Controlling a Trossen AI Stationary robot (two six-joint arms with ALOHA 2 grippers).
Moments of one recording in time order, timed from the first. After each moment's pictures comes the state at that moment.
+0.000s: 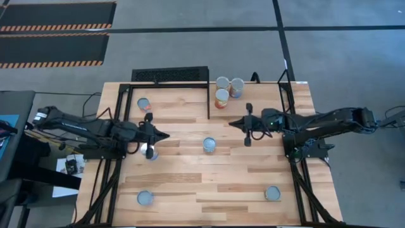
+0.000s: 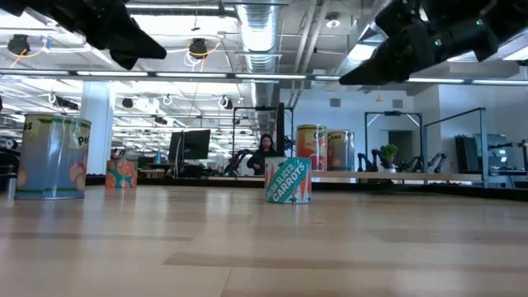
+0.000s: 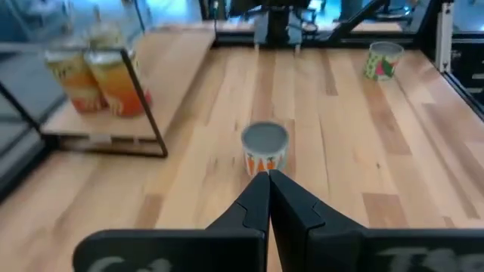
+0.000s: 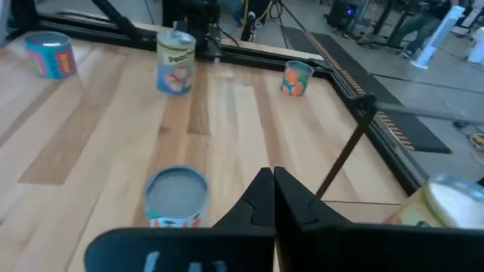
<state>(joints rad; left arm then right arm) -0.19 0.73 0.51 -0.20 -0.30 -0.12 -0.10 1.00 0.45 0.28 0.08 -0.19</state>
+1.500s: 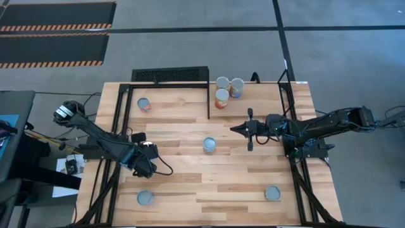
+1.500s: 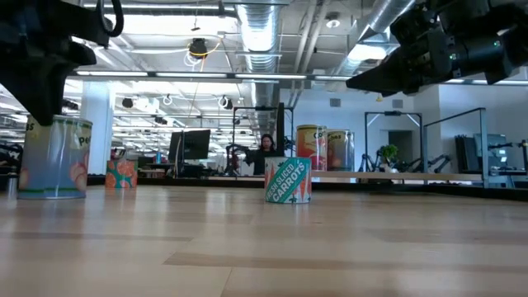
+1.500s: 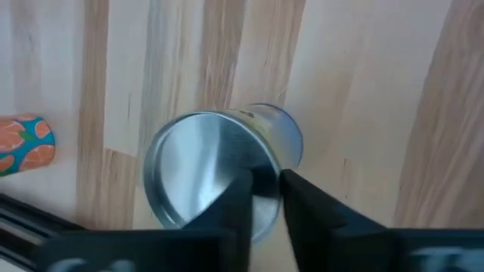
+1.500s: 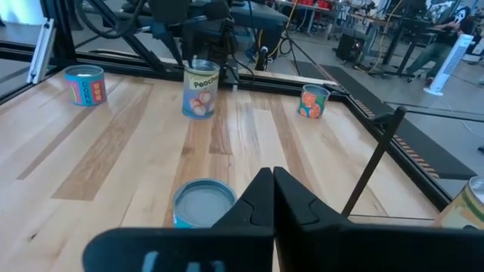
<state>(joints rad) -0.56 1.33 0.90 -1.19 -0.33 -0.74 -0.06 1.01 0.28 0.58 0.04 -0.15</state>
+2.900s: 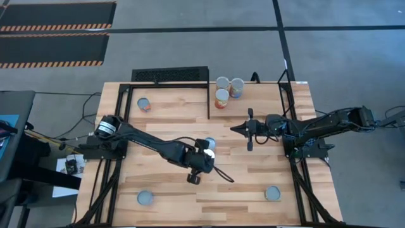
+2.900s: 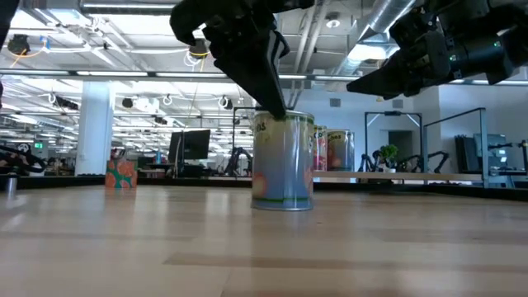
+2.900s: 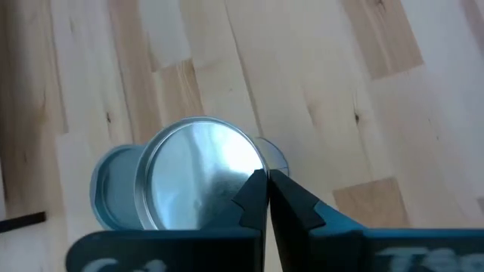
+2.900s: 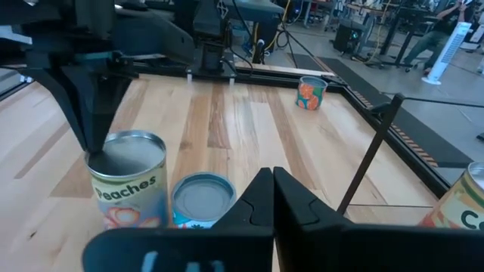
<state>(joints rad) -0.29 1.93 1.52 -0.68 -0.25 0.06 -0.06 1.01 0.28 0.56 0.05 -0.12</state>
